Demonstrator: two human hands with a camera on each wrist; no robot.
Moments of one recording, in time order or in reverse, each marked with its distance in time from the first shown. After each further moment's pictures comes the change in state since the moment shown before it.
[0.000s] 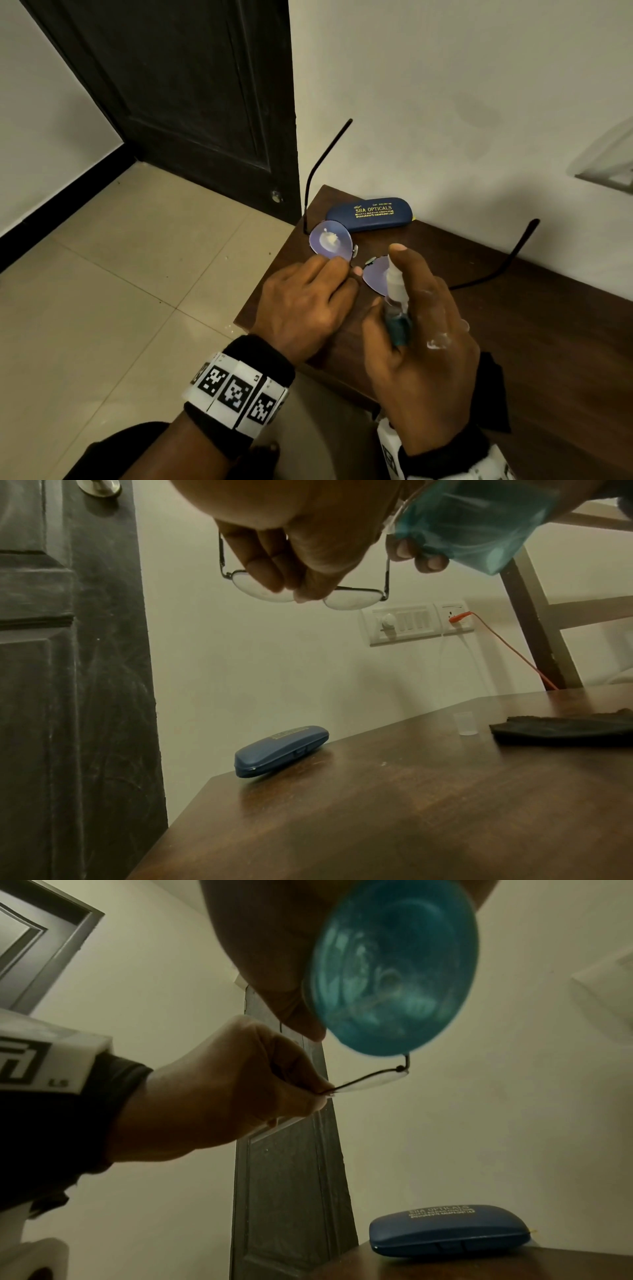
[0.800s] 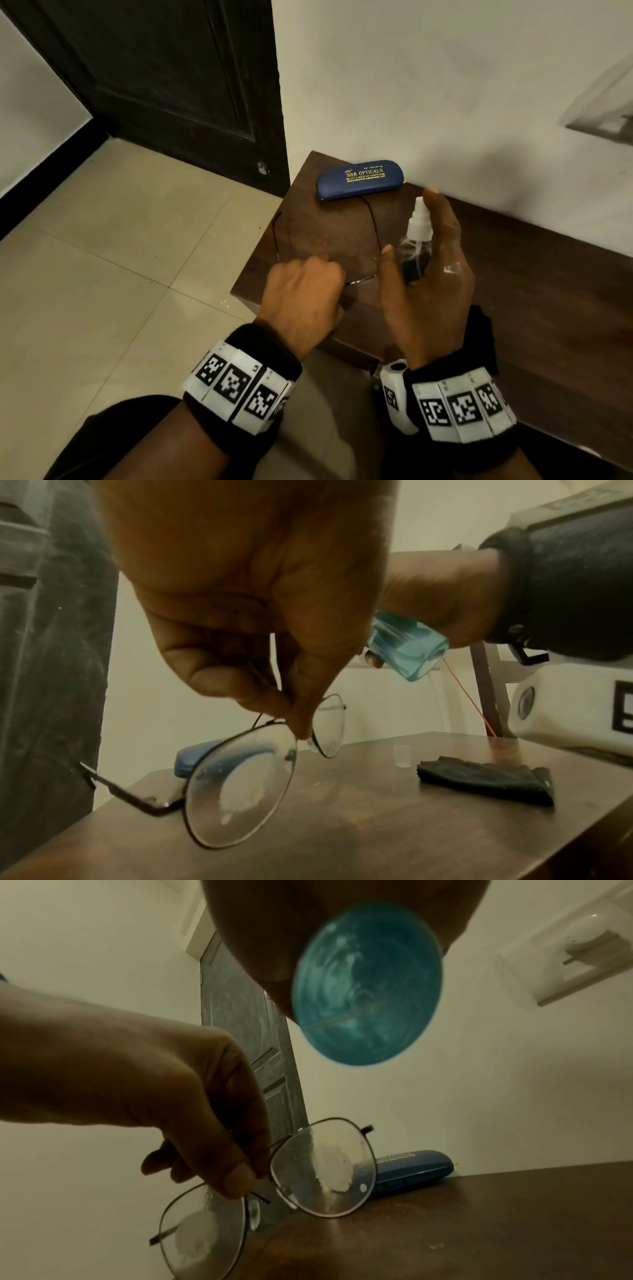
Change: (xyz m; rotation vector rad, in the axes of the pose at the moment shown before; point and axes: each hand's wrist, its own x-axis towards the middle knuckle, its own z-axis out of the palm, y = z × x) left_hand 0.007 0.021 -0.018 -0.097 -0.915 -0.362; right_hand -0.003 0.032 0.013 0.120 0.086 0.183
